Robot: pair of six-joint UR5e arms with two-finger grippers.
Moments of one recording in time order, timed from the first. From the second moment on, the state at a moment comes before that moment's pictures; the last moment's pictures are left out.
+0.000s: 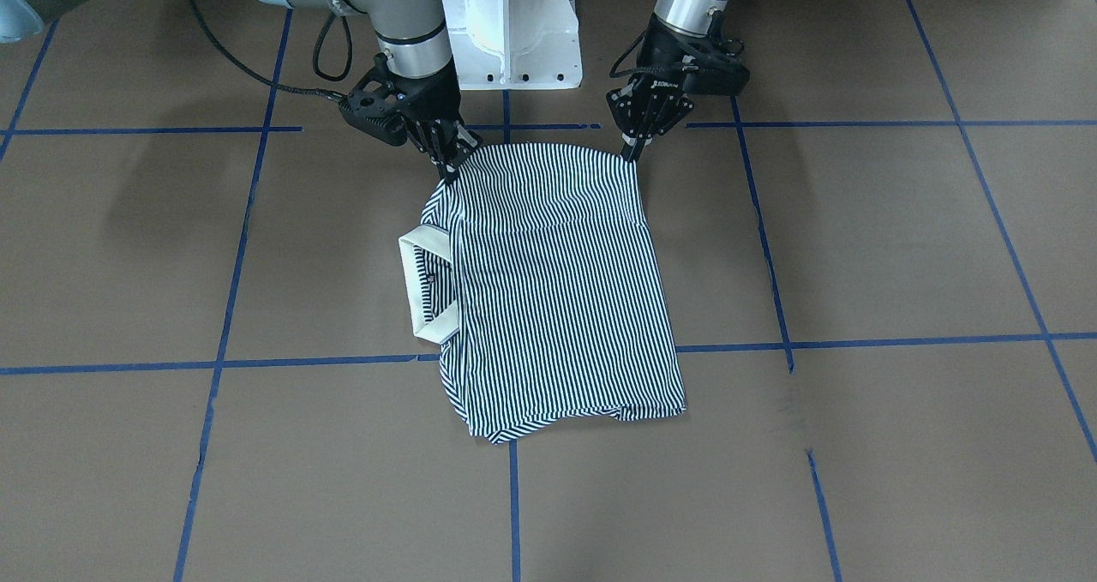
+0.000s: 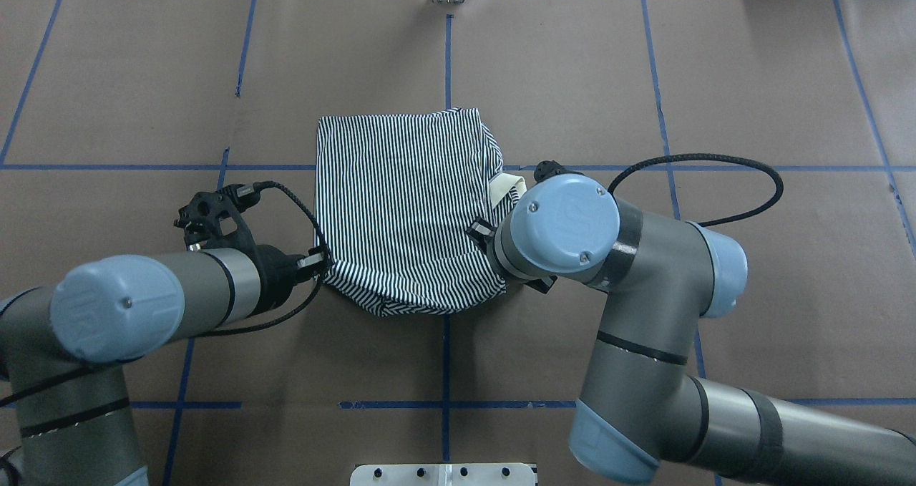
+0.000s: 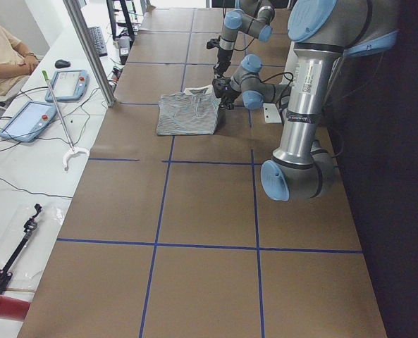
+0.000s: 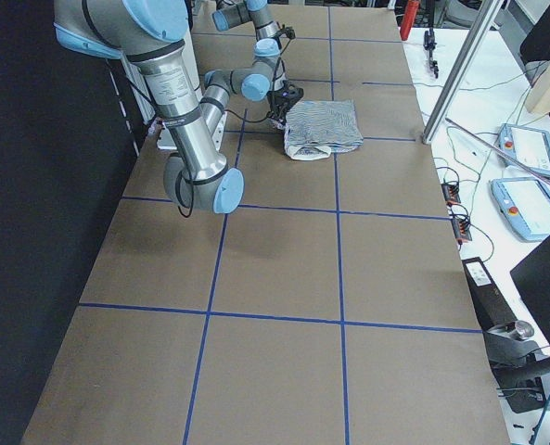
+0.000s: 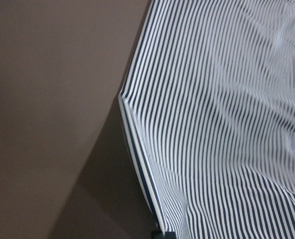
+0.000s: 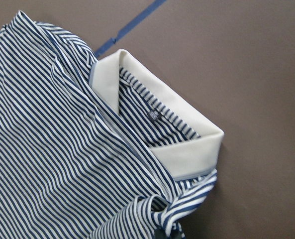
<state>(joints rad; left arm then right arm) -0.42 -1.87 -2.07 -1.86 -1.52 -1.64 0.46 -0.94 1.86 -1.65 1.72 1.93</state>
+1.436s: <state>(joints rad) -0.70 -2.17 -1.36 -2.16 -1.54 -1.38 0.70 -0.57 1.01 -1.19 1.85 1.80</state>
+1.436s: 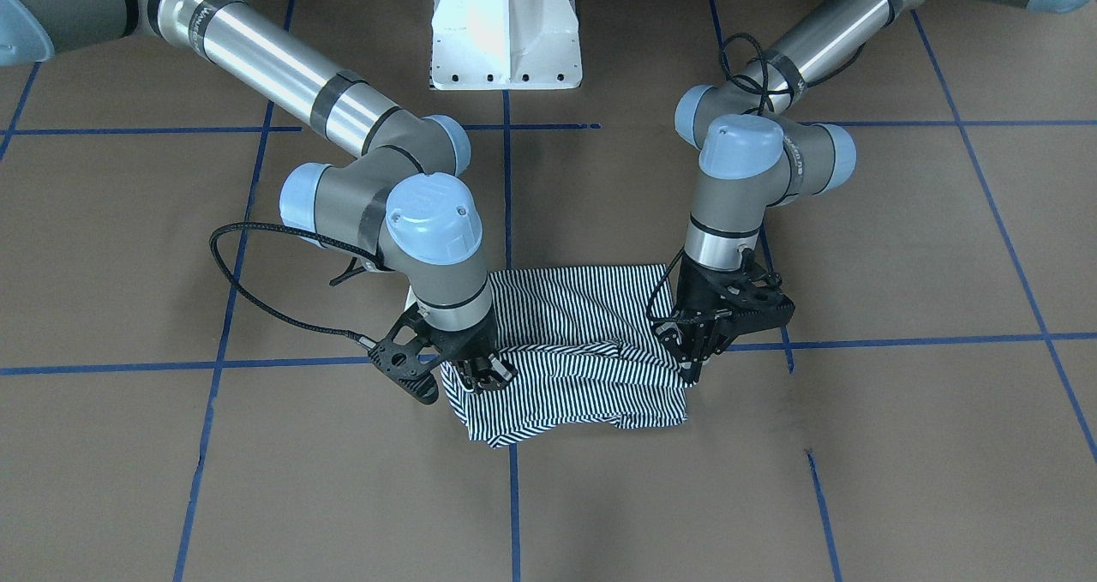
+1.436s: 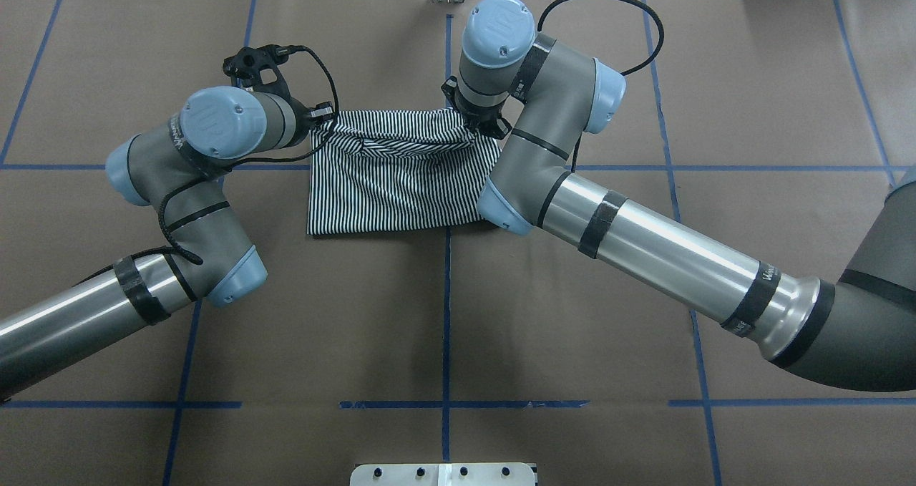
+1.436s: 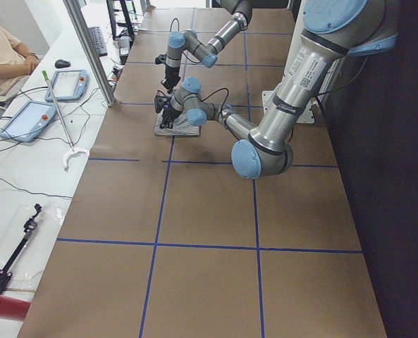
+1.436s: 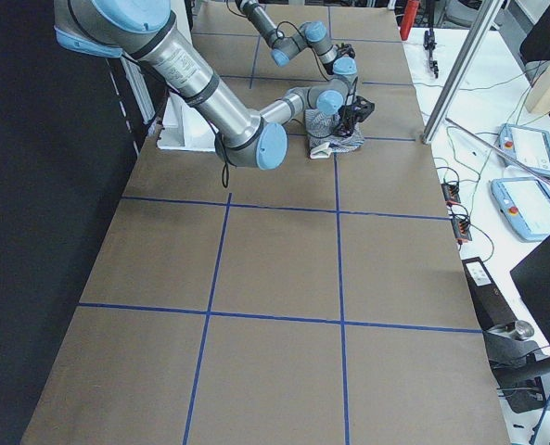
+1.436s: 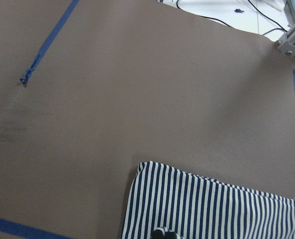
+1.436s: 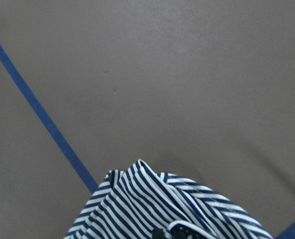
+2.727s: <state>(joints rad) -0.65 -2.19 -1.43 -2.16 -1.62 -1.31 0.66 -0.70 1.25 -1.18 1.91 1.72</state>
